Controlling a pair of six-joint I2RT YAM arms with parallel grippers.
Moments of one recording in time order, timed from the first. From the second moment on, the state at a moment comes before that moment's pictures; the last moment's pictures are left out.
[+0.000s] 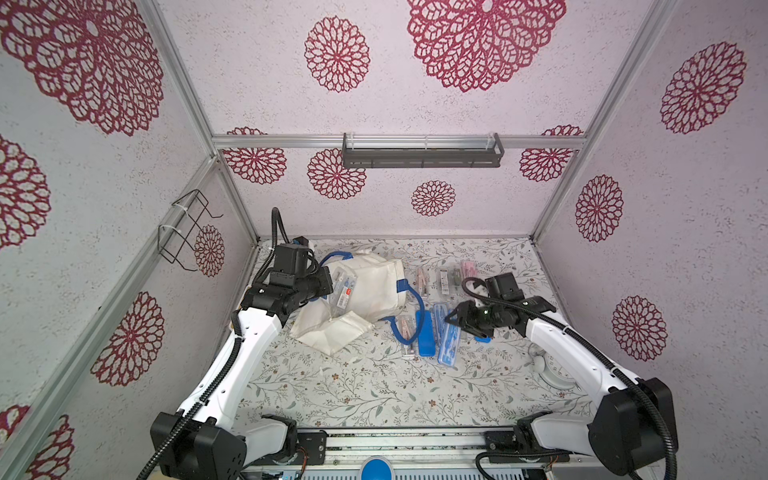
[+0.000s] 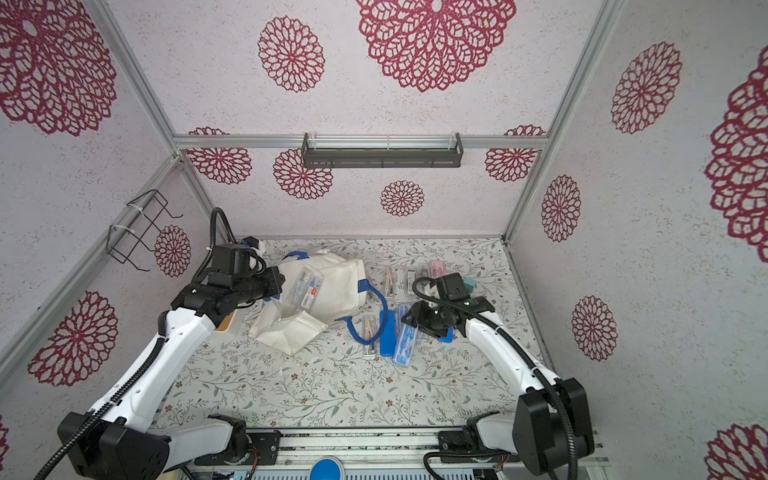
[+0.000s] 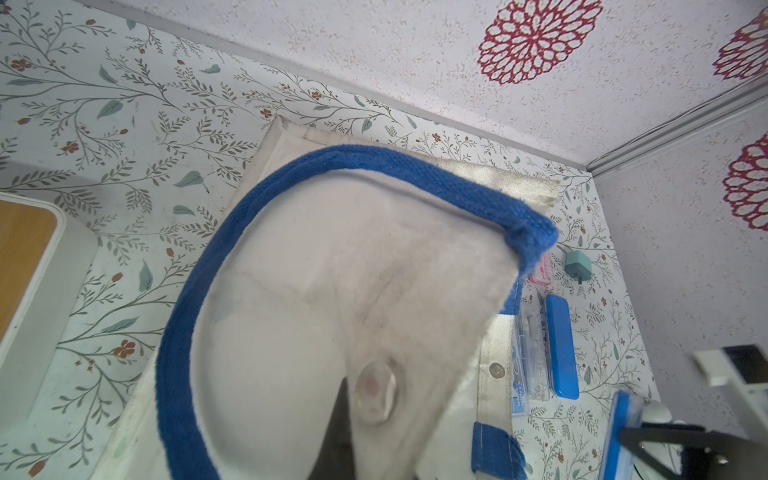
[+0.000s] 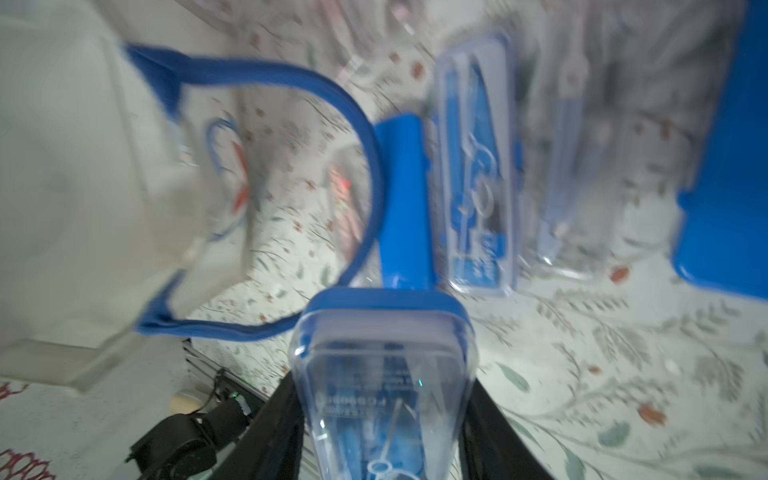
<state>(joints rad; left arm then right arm) -0.22 1.25 1.23 -0.68 0.10 -0.43 0.33 1.27 0.90 -0.73 -0.42 0.60</state>
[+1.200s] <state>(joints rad) -0.22 1.23 1.23 -0.68 0.19 -0.43 0.38 1.40 0.86 -0.86 -0.12 0.52</state>
